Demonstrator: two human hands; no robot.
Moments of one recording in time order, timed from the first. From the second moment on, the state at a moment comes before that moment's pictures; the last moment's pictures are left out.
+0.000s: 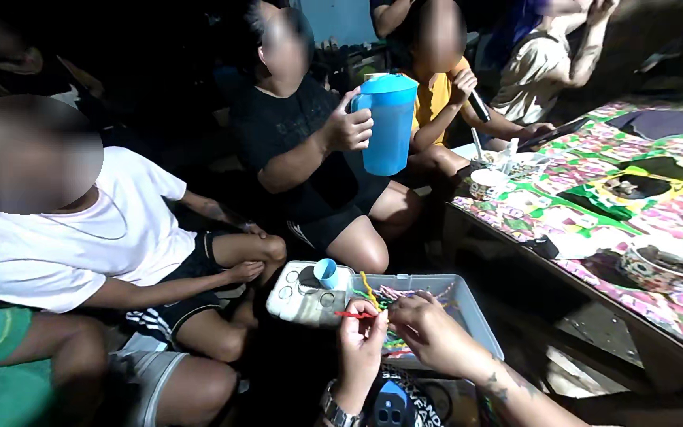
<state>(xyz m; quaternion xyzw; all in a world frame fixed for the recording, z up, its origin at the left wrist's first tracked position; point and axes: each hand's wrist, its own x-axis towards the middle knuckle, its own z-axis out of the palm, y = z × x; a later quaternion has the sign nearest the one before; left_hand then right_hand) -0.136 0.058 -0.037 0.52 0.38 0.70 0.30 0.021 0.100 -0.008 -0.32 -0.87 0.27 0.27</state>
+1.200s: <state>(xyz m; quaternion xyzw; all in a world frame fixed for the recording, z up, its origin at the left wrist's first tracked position) -0.136 0.058 -0.036 0.54 0.39 0.70 0.26 0.023 0.105 -0.011 -0.30 -0.84 0.32 0.31</state>
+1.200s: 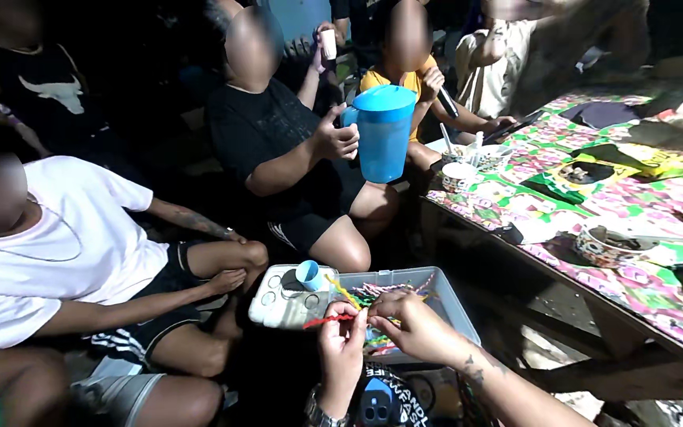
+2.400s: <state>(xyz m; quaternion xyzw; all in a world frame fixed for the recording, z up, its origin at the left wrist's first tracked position) -0.141 0.062 -0.036 0.54 0.45 0.63 0.33 0.012 0.119 -0.019 -0.34 -0.78 0.36 0.37</state>
